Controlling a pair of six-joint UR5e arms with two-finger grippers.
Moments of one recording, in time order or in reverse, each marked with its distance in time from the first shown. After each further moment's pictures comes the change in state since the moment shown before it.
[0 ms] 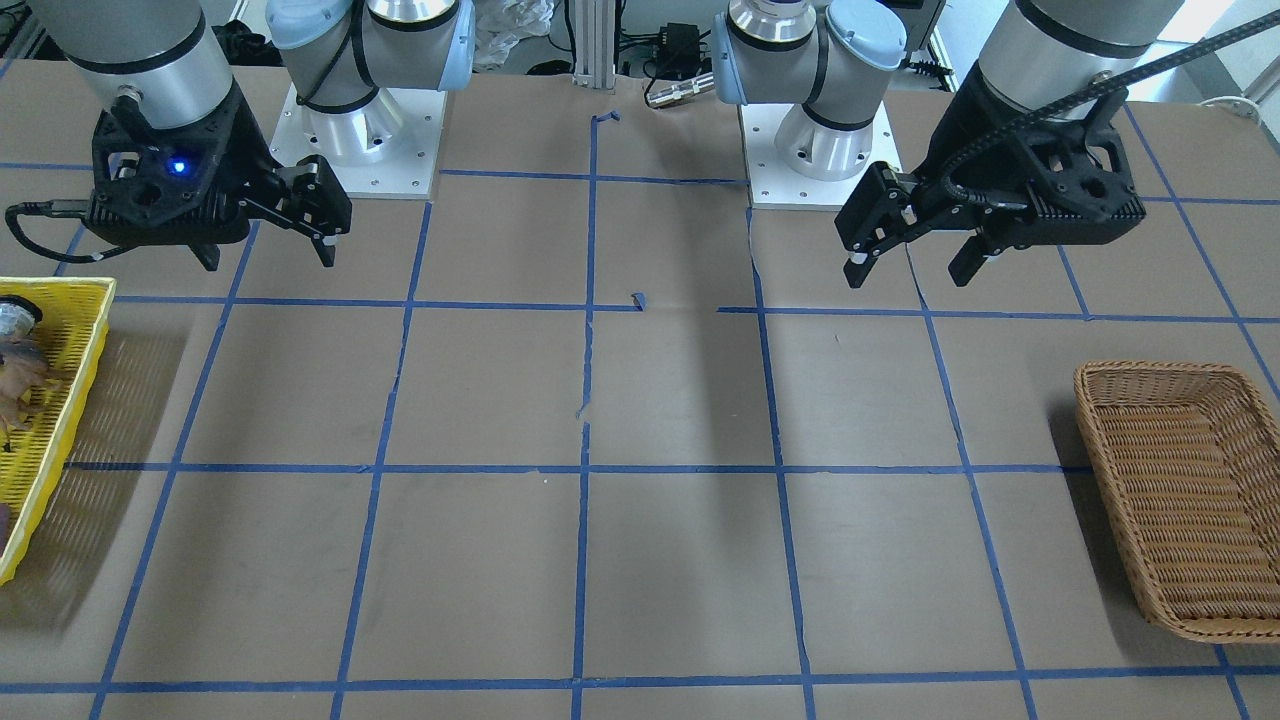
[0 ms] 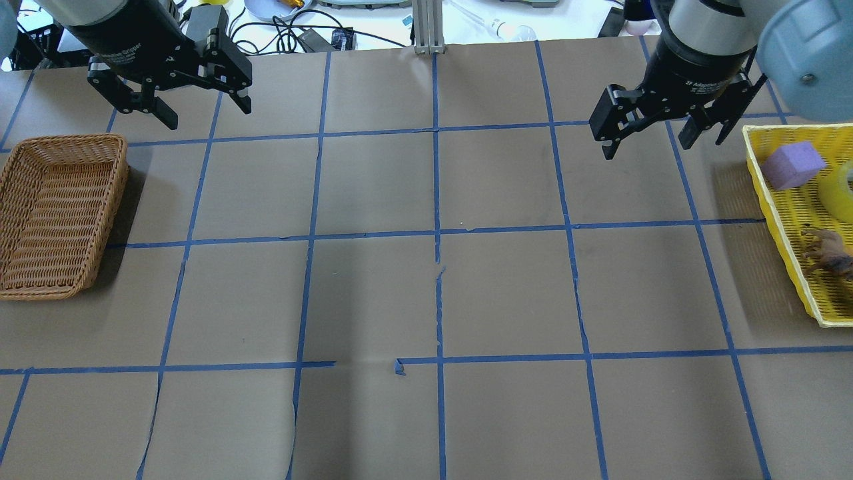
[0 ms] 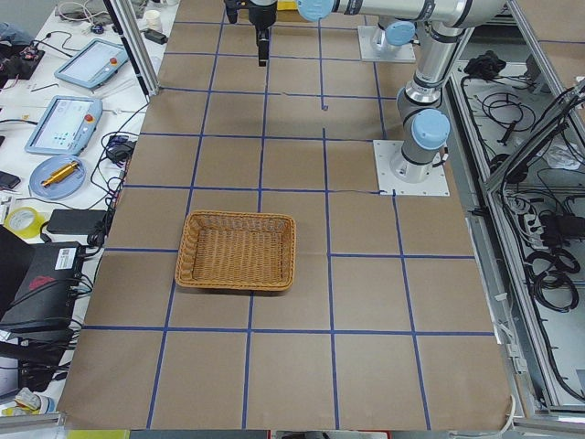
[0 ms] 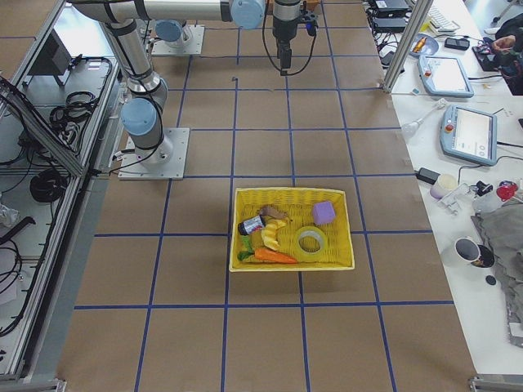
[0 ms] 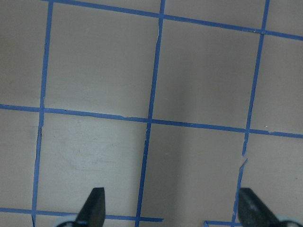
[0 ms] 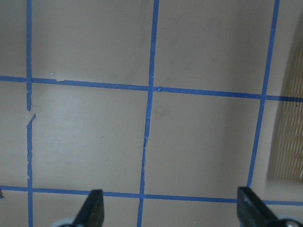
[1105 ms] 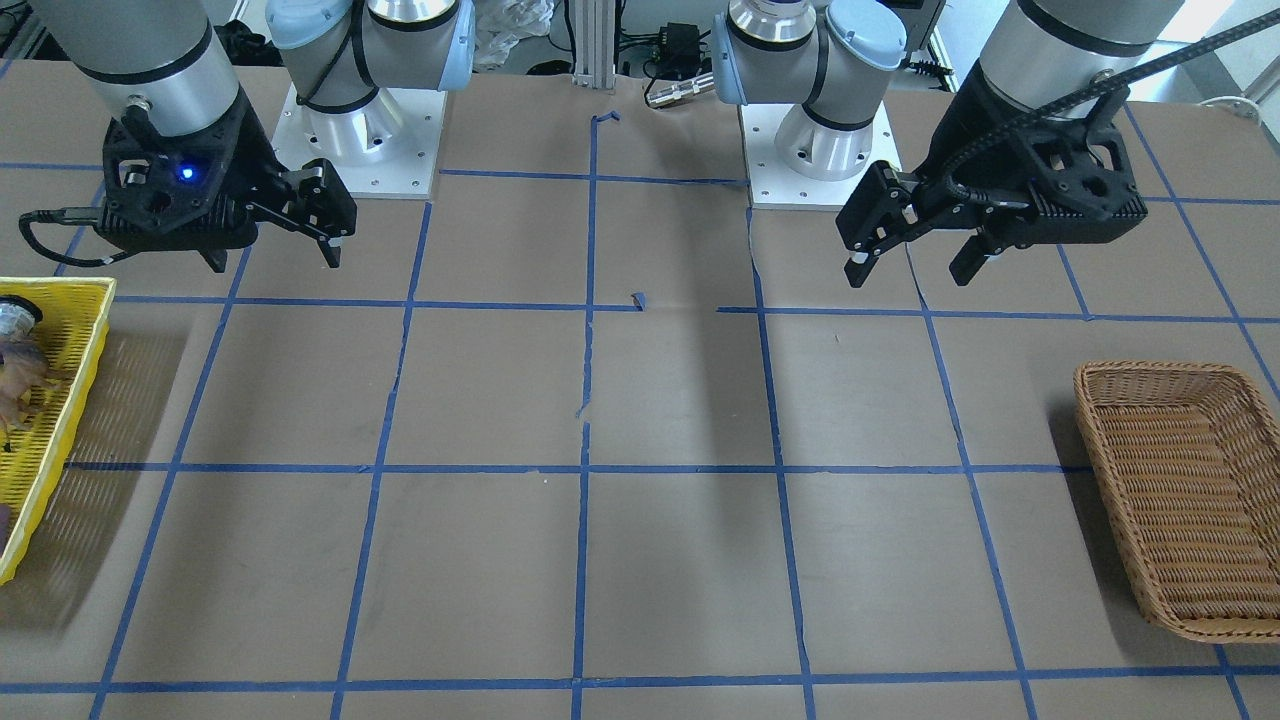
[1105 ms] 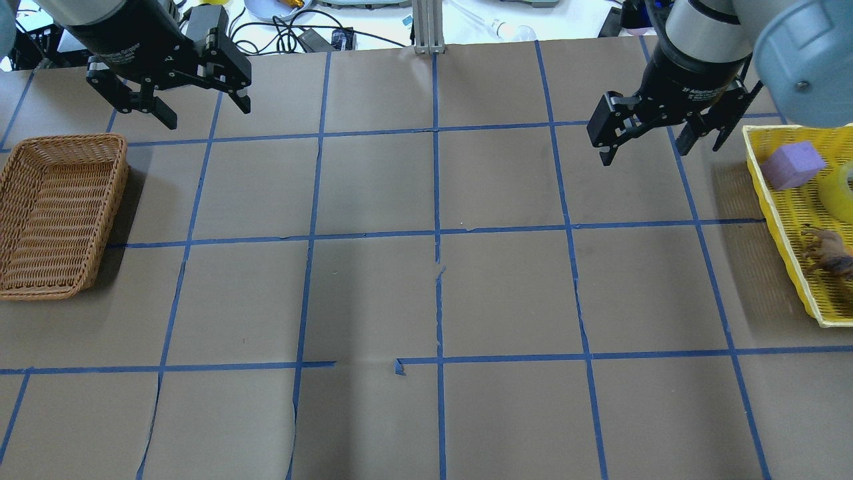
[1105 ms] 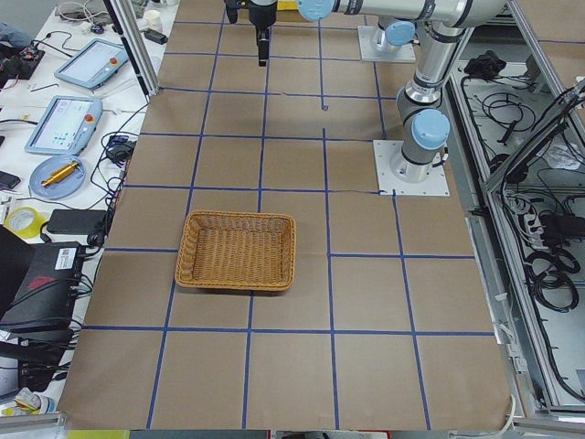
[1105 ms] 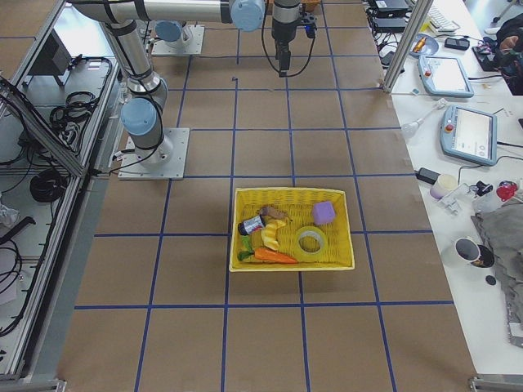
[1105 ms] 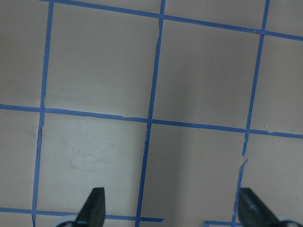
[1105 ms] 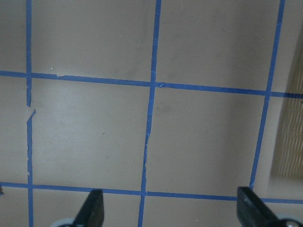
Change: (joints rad) left arm 0.001 0.001 0.000 0.000 0.000 0.000; right arm 0.000 0.002 0.016 0.000 0.000 -0.002
